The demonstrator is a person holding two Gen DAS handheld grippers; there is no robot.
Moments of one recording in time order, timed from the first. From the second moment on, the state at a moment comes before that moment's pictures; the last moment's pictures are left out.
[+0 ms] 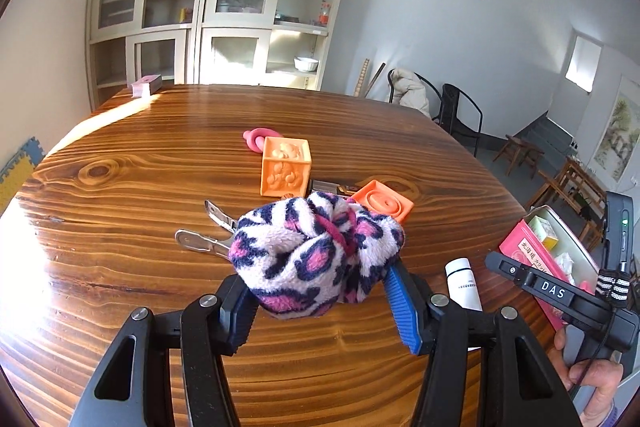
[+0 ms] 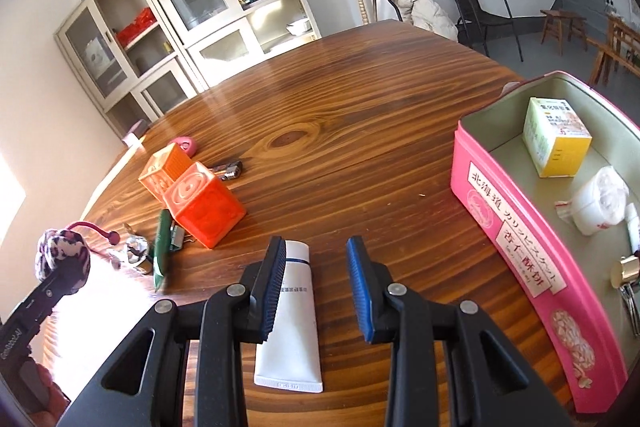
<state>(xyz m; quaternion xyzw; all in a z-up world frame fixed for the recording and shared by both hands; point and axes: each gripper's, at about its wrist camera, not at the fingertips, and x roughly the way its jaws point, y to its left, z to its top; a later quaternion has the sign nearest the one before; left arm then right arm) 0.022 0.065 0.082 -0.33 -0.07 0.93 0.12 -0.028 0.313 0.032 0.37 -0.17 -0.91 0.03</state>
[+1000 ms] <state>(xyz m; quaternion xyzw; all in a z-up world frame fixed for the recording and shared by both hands) 0.027 0.067 0.081 -0.33 -0.08 0.93 0.13 -0.052 0.269 0.011 0.41 -0.06 -0.91 0.02</state>
